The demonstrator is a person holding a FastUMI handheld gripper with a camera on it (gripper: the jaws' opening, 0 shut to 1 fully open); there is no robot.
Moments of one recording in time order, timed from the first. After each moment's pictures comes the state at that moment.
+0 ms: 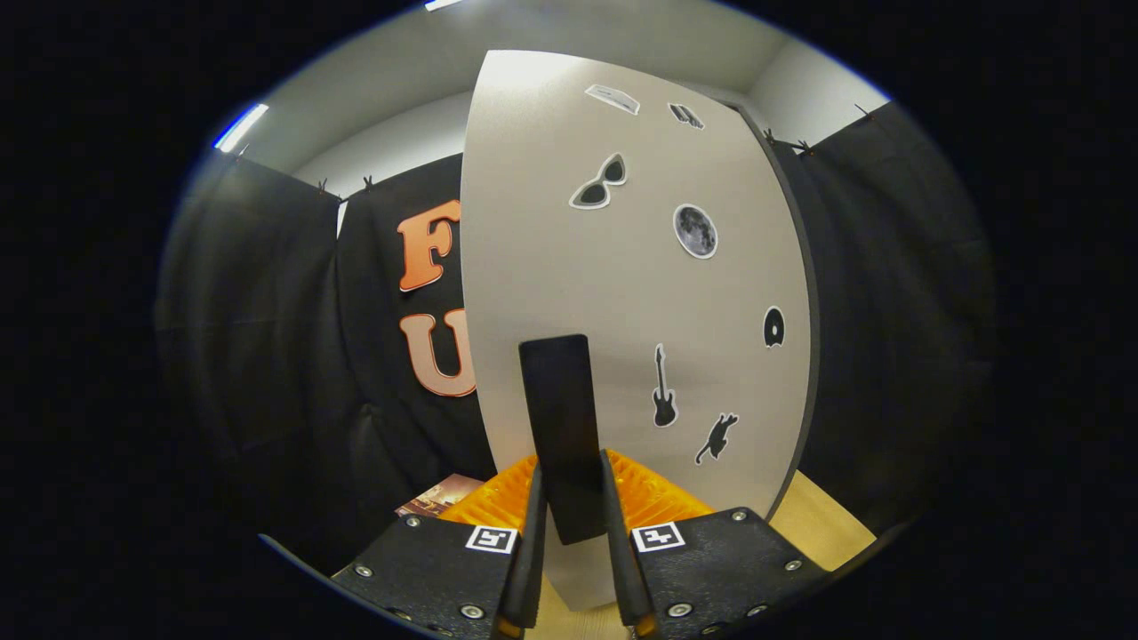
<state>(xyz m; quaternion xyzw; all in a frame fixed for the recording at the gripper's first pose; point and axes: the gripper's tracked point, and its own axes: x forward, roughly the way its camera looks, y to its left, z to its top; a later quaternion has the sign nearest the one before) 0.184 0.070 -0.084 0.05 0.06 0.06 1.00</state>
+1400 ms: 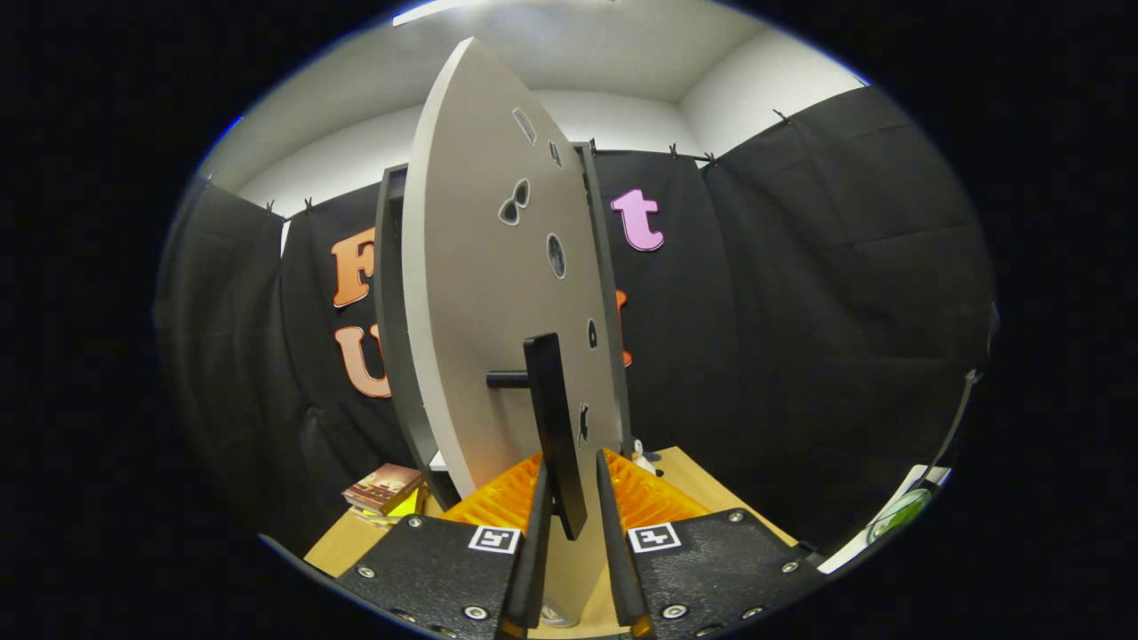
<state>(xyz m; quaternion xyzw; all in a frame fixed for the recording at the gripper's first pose) 0.110 -0.078 -0.089 0.05 0.05 -0.05 1.00</state>
